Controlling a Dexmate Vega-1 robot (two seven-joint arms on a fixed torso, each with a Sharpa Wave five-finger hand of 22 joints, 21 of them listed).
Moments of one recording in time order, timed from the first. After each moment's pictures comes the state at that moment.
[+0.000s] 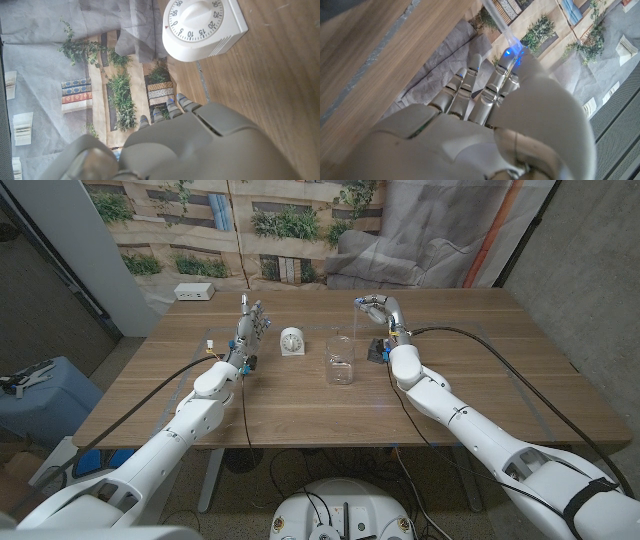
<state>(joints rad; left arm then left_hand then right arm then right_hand) 0.84 0.51 0.37 -1.30 -0.65 -0.29 -0.02 0.00 0.06 -0.21 0.17 0.32 -0.17 -0.22 0.20 0.21 -0.14 -0.15 0.21 0.20 -0.06 -0.03 0.19 0.20 -0.05 -0.03 0.22 0.20 -0.68 -0.33 -0.60 -1.30 0.04 0.19 -0.49 1.11 0.05 0.31 -0.18 0.21 1.05 -0.19 0.54 0.19 1.17 -0.22 0.27 0.33 0.62 -0.06 0.53 0.32 0.44 -0.04 0.19 0.16</state>
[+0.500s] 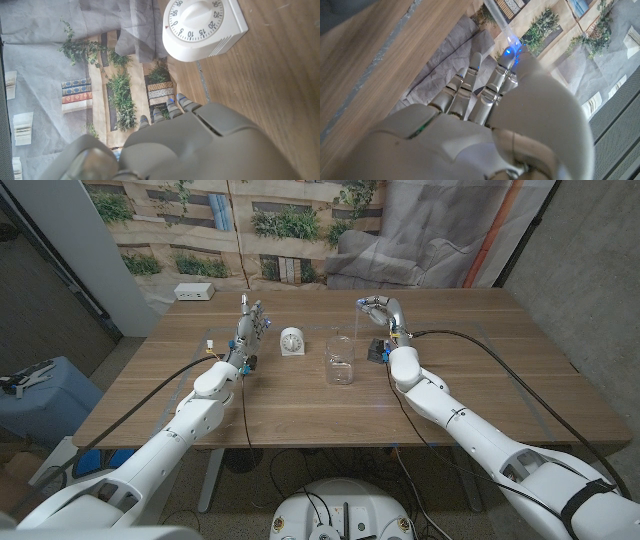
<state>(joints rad) 0.84 0.51 0.37 -1.30 -0.65 -0.29 -0.02 0.00 0.06 -0.21 0.17 0.32 -0.17 -0.22 0.20 0.21 -0.14 -0.15 0.21 0.20 -0.06 -0.03 0.19 0.20 -0.05 -0.03 0.22 0.20 -0.69 -0.31 -0.60 -1.27 0.05 0.21 -0.53 1.15 0.05 0.31 -0.18 0.20 1.06 -0.18 0.54 0.18 1.19 -0.22 0.28 0.33 0.64 -0.06 0.54 0.32 0.44 -0.04 0.19 0.16</state>
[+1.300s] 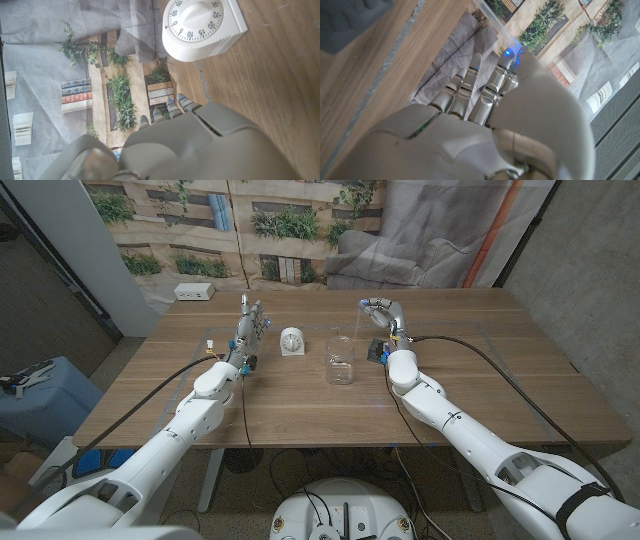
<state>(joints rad) 0.84 0.51 0.37 -1.30 -0.65 -0.29 -0.02 0.00 0.06 -0.21 0.17 0.32 -0.17 -0.22 0.20 0.21 -0.14 -0.15 0.21 0.20 -0.06 -0.03 0.19 0.20 -0.05 -0.03 0.22 0.20 -0.70 -0.29 -0.59 -1.26 0.08 0.23 -0.55 1.13 0.02 0.30 -0.15 0.18 1.03 -0.22 0.50 0.19 1.15 -0.21 0.25 0.32 0.64 -0.06 0.51 0.31 0.43 -0.05 0.19 0.17</state>
